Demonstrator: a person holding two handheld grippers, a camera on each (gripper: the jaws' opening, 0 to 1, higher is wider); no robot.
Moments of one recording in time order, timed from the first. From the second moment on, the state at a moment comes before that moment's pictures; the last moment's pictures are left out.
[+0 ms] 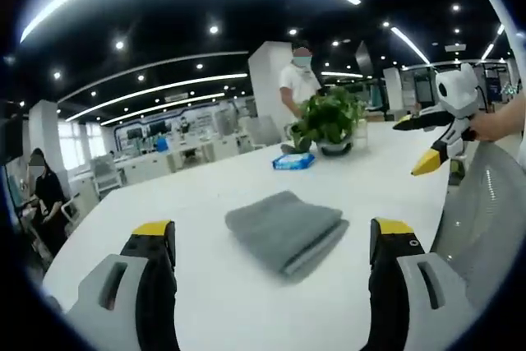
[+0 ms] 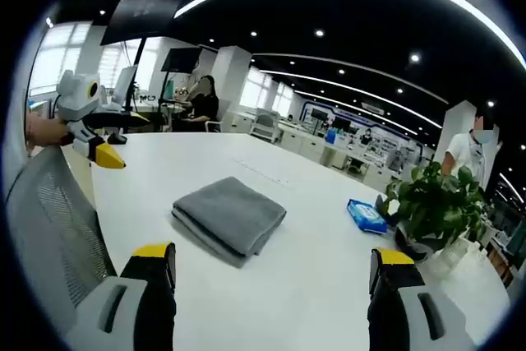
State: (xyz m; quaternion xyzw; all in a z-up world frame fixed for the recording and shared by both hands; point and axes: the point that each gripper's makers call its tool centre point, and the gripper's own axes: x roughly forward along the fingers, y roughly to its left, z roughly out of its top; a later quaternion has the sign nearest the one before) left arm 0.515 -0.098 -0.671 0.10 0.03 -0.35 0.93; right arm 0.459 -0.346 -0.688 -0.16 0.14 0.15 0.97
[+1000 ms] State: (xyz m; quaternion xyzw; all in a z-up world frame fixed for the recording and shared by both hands) left arm 0.520 -0.090 -0.677 0.08 0.05 -0.34 0.94; right arm 0.458 -0.345 -0.698 -0.17 0.16 0.15 0.96
